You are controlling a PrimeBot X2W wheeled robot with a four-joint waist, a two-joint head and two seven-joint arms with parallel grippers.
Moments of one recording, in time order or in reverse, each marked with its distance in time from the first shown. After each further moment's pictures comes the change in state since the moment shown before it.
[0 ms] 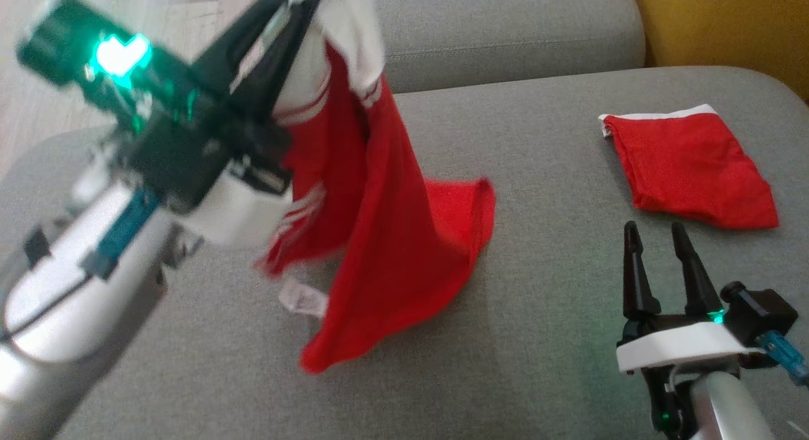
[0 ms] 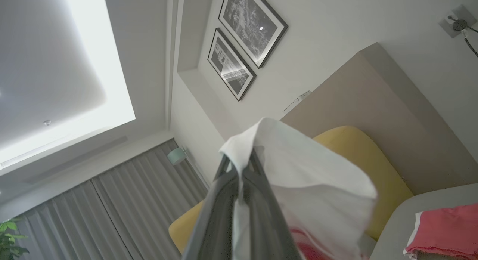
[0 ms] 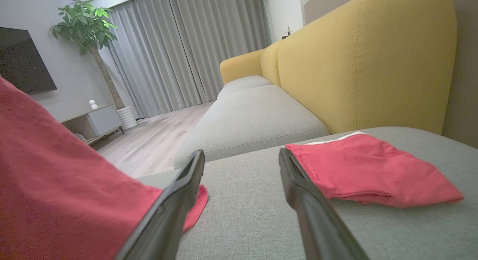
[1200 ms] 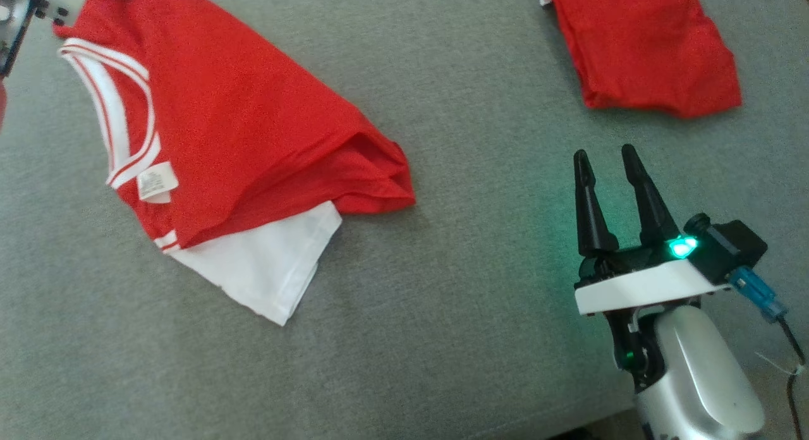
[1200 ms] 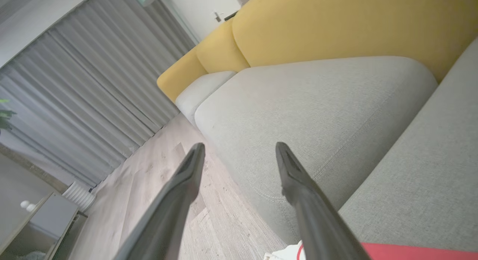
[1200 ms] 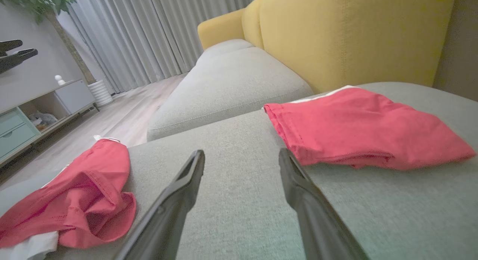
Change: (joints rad) left arm -0.577 -0.027 -0.147 1.076 -0.027 -0.128 0.001; right arm -0.164 -0.001 0.158 -0.032 0.065 0.000 0.000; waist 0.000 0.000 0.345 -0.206
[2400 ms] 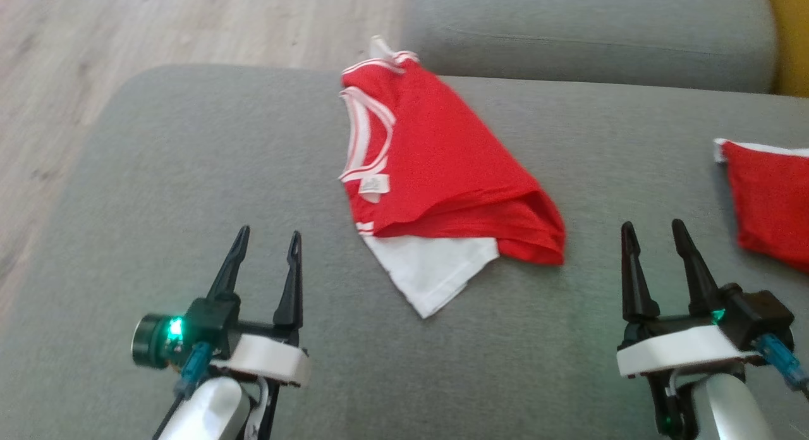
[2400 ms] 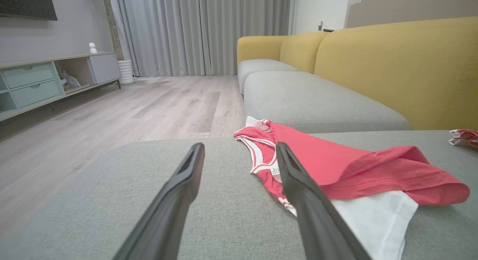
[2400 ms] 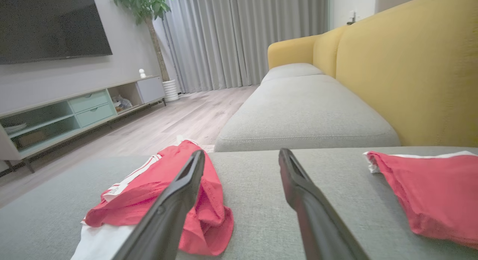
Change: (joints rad) left arm 1.093 -0.174 0.165 -0.661 -0.245 0.348 -0.203; right arm 0.186 0.001 -0.160 -0.017 -0.156 0.000 0.000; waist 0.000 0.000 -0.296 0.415
